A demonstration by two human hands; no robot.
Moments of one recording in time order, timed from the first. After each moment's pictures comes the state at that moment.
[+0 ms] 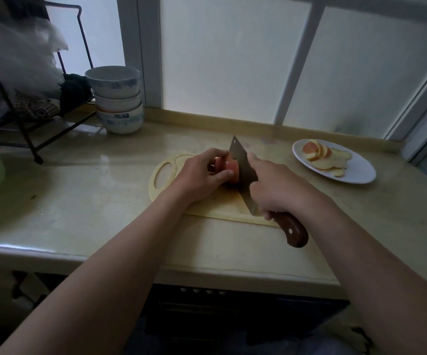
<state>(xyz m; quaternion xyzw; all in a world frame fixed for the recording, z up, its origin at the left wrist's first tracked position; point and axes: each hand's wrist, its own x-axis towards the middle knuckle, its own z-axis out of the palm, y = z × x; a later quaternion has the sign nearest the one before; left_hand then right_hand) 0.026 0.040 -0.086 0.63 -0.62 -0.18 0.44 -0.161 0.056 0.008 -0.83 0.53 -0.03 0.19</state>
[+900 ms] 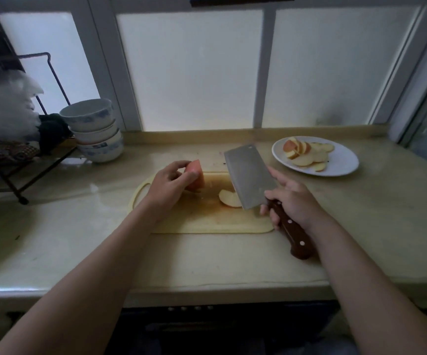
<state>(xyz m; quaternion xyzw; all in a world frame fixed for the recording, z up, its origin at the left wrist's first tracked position) 0.022 0.047 -0.066 0.63 -0.53 -0.28 0.49 -0.251 -0.005 -0.065 -0.59 0.43 -0.36 0.58</state>
